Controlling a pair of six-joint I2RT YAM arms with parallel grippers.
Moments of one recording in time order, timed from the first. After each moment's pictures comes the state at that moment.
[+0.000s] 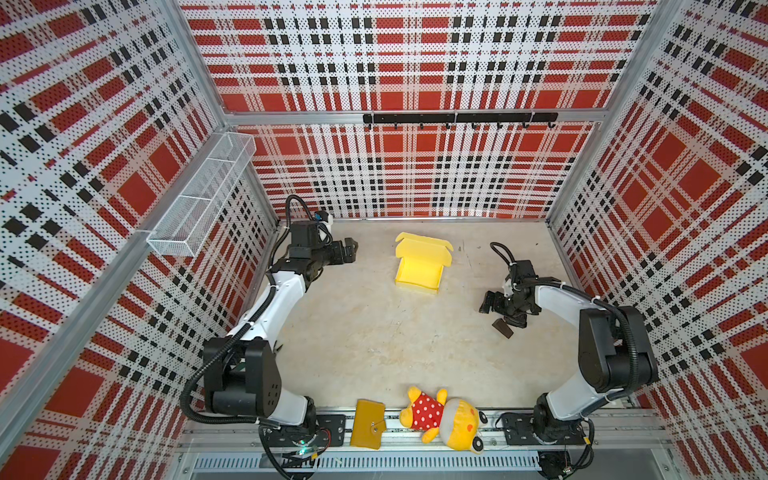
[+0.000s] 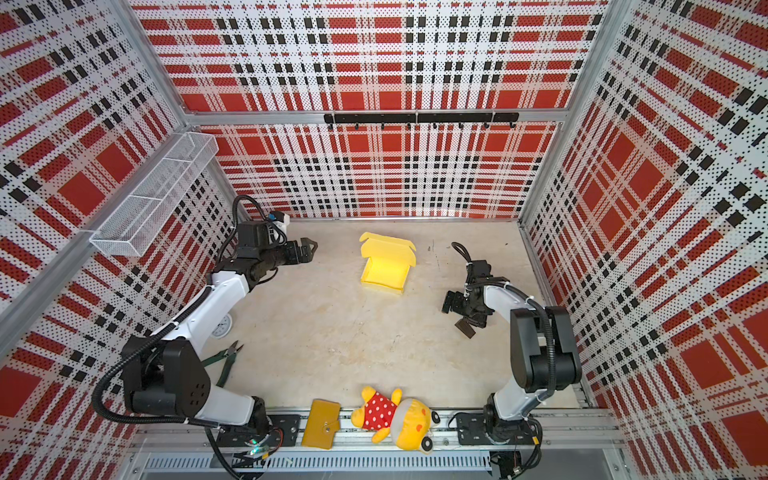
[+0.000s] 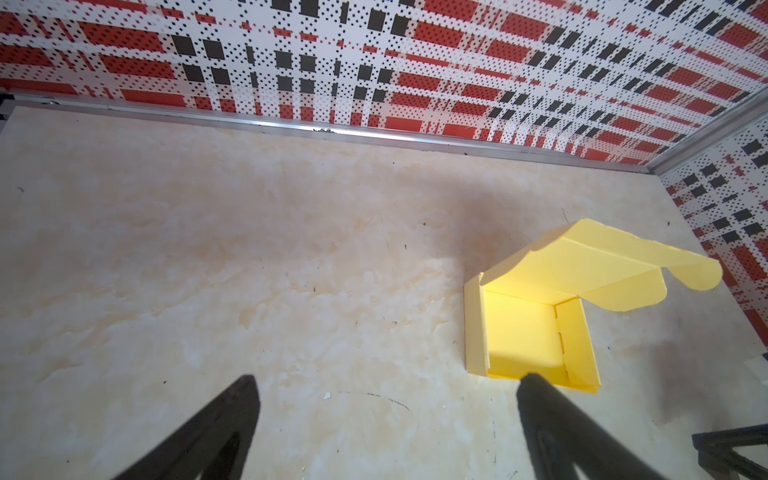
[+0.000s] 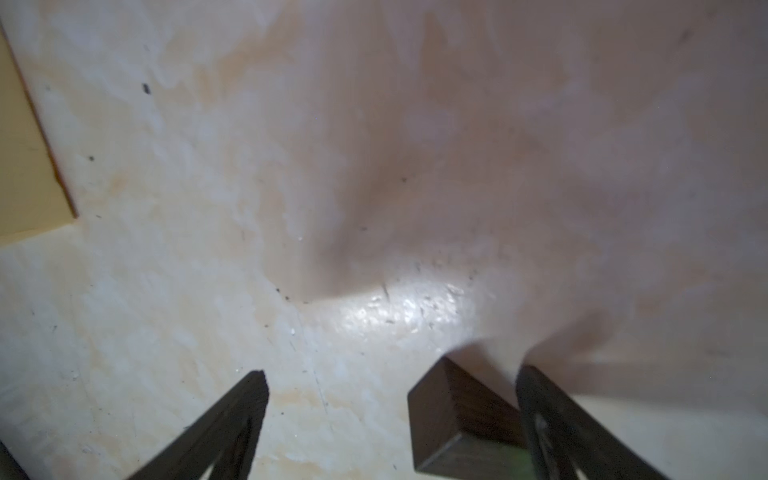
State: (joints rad) left arm -0.06 1.48 1.17 -0.28 0.26 -0.17; right arm 0.09 1.63 0.93 -0.61 -0.24 0.41
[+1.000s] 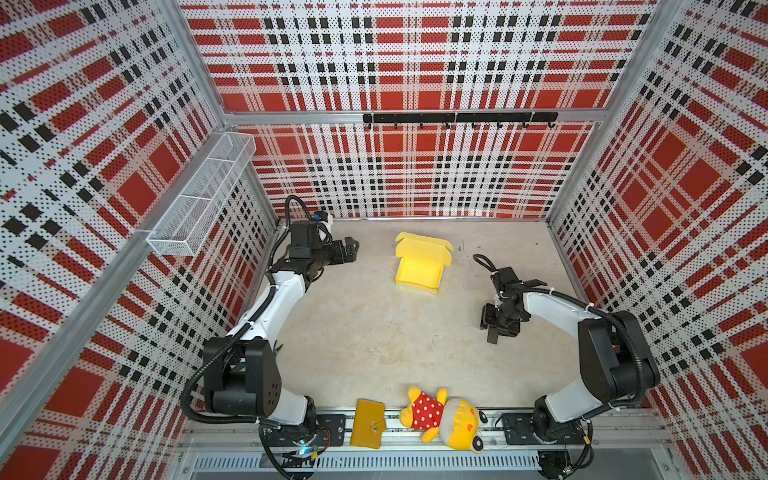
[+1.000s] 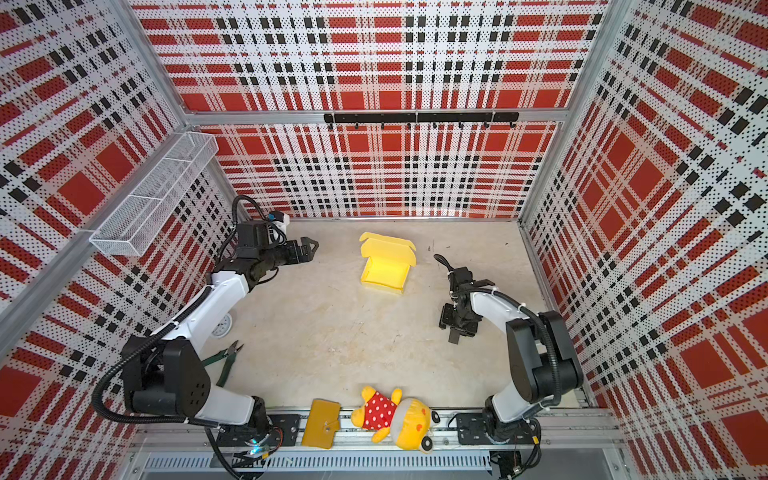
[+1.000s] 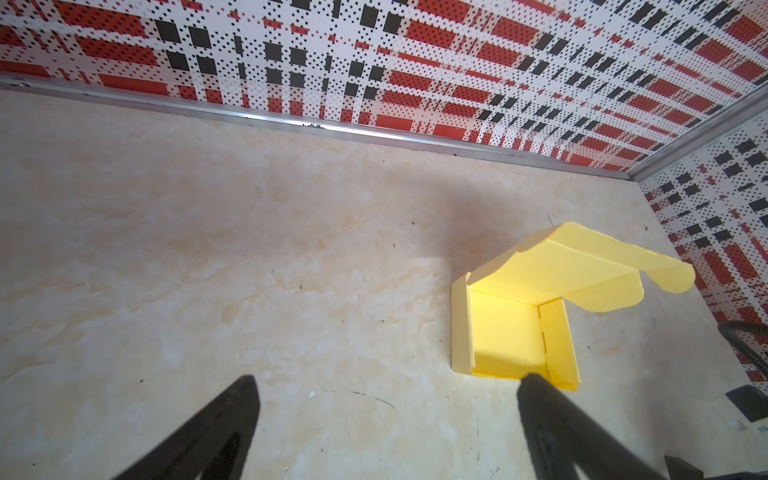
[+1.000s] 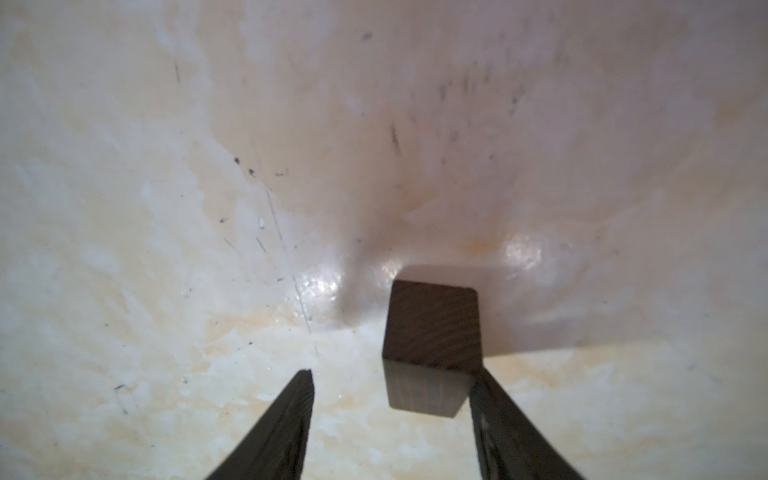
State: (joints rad) left arm -0.06 1.48 1.17 -0.28 0.29 -0.21; right arm 0.25 1.59 0.91 -0.77 -0.07 0.51
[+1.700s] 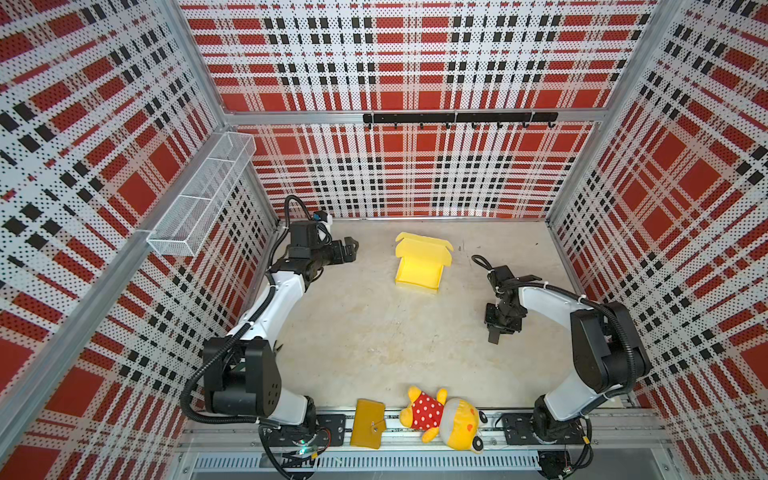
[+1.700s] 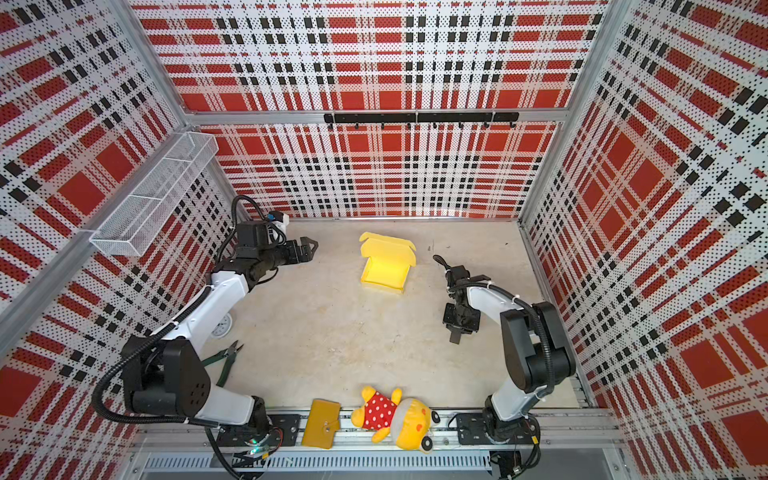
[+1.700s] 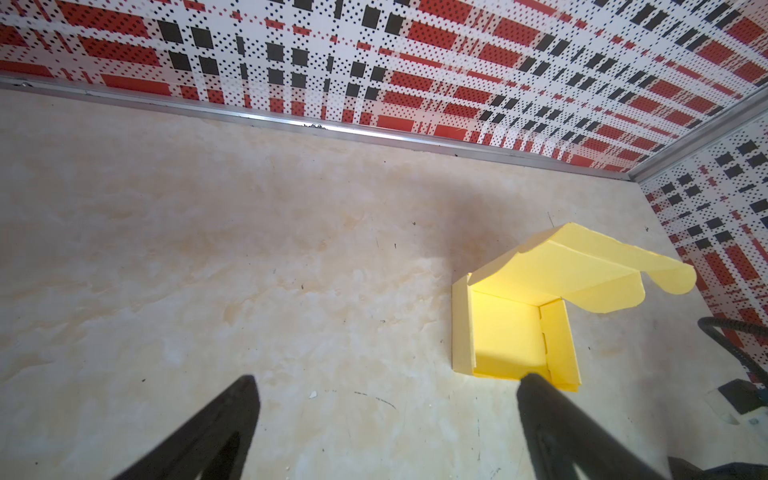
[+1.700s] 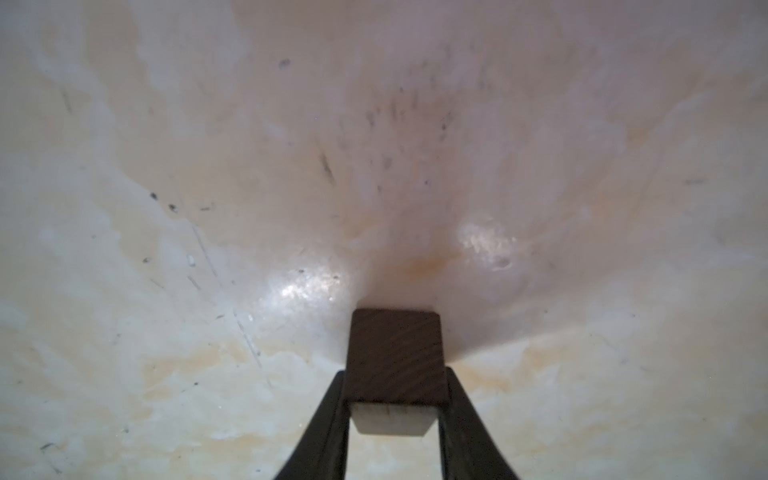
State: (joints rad) left arm -0.05 1.48 1.17 -0.28 0.29 -0.21; right arm 0.26 1.64 0.95 -0.83 0.02 0.52
